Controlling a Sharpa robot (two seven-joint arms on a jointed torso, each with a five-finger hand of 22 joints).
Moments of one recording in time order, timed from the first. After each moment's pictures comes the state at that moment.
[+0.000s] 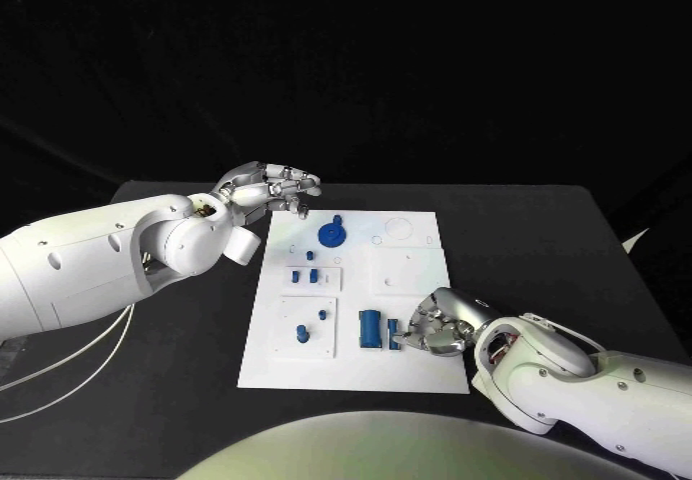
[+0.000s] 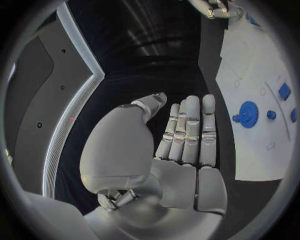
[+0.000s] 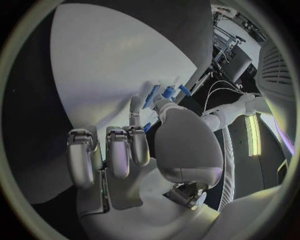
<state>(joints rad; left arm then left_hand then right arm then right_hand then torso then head) 1.14 -0.94 -0.01 1.49 -0.13 -0.09 0.23 1.32 -0.21 0.52 0.10 0.20 0.90 0.17 0.25 0.39 1.06 0.12 0.19 0.20 1.03 0.05 1.10 0.46 0.16 0.99 0.16 0.44 1.27 0.94 -0.90 -0.15 1.85 -1.38 -0.47 -0.51 1.10 -0.20 0.27 0.29 0.05 1.14 0.03 0.32 0.65 1.47 -0.03 1.48 1.31 1.46 -0.09 1.56 1.31 0.01 1.46 0.02 1.57 1.31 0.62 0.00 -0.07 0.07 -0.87</state>
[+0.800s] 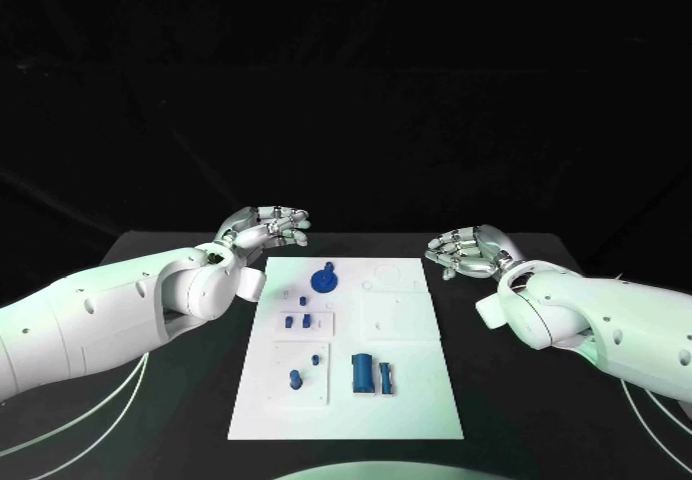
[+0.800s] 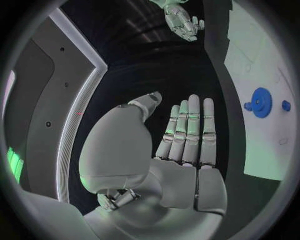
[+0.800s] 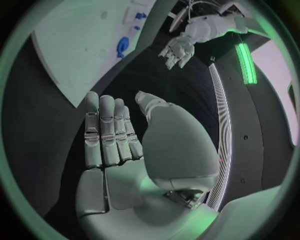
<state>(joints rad) 1.10 -0.83 -0.03 1.36 -0.03 -0.24 0.36 1.31 -0.22 0.45 0.15 0.17 0.85 0.16 0.24 0.38 1.04 0.13 0.14 0.15 0.88 0.10 0.63 0.31 0.16 0.81 0.21 0.14 1.04 1.15 -0.80 -0.14 1.41 -0.45 -0.52 0.15 1.35 -0.19 0.40 0.21 0.21 0.84 0.18 0.23 0.62 0.91 0.11 0.47 0.75 1.03 0.05 0.83 0.73 0.17 0.94 0.16 0.41 1.09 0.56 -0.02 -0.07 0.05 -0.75</state>
